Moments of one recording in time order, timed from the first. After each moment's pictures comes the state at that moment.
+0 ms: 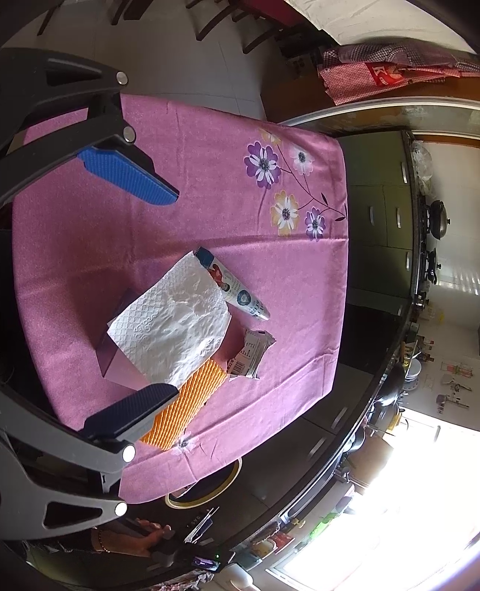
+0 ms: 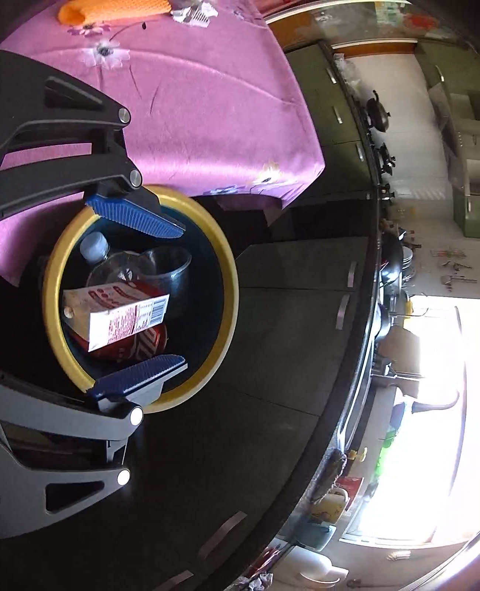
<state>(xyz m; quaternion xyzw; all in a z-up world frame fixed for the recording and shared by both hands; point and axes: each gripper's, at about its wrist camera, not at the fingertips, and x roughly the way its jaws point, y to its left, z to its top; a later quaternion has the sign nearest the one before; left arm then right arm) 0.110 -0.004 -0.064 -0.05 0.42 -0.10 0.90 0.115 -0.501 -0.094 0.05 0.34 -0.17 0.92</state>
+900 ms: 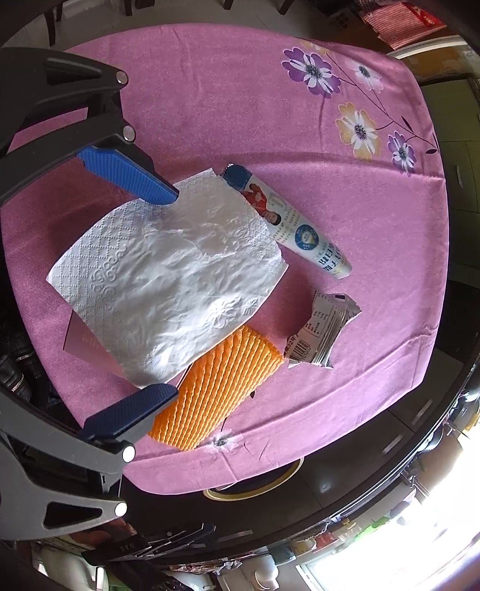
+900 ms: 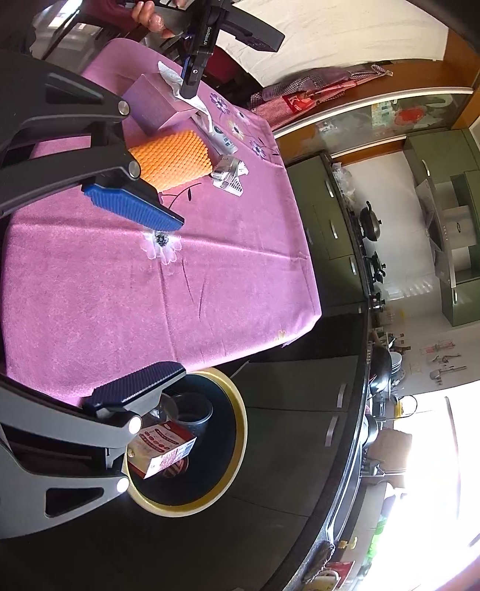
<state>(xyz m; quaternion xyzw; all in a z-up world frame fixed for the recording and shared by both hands) 0.188 -0.051 -0.122 -0.05 0.59 -0.16 0.79 0.053 -0.402 -0.065 0.09 0.32 0.05 0.94</state>
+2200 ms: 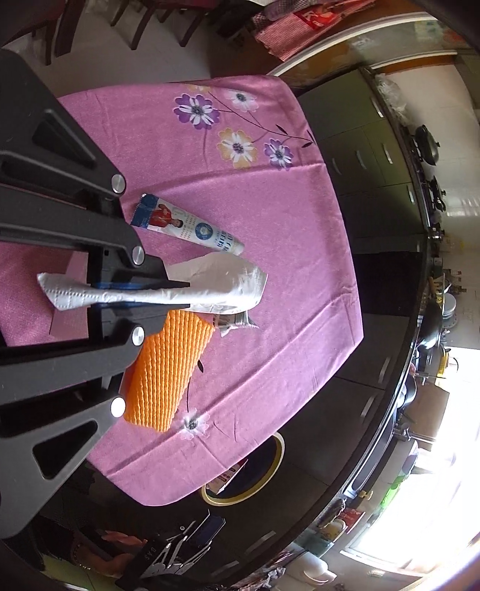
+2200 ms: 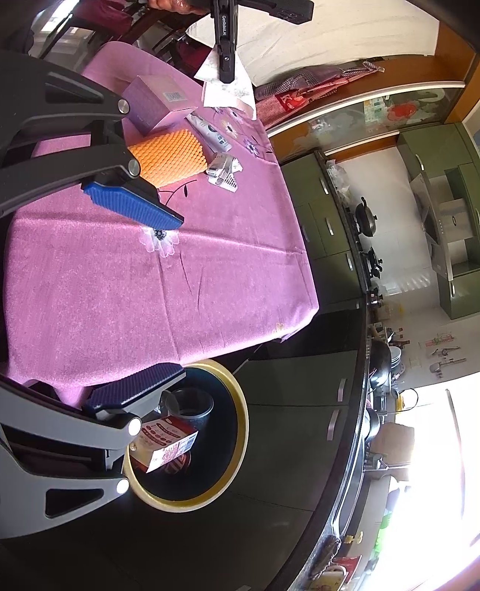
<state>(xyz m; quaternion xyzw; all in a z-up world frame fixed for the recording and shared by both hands) 0.164 -0.089 -0.044 0.07 0.45 -0.18 0.87 0.045 -0.412 -0.064 0.11 0.32 0.04 0.94</state>
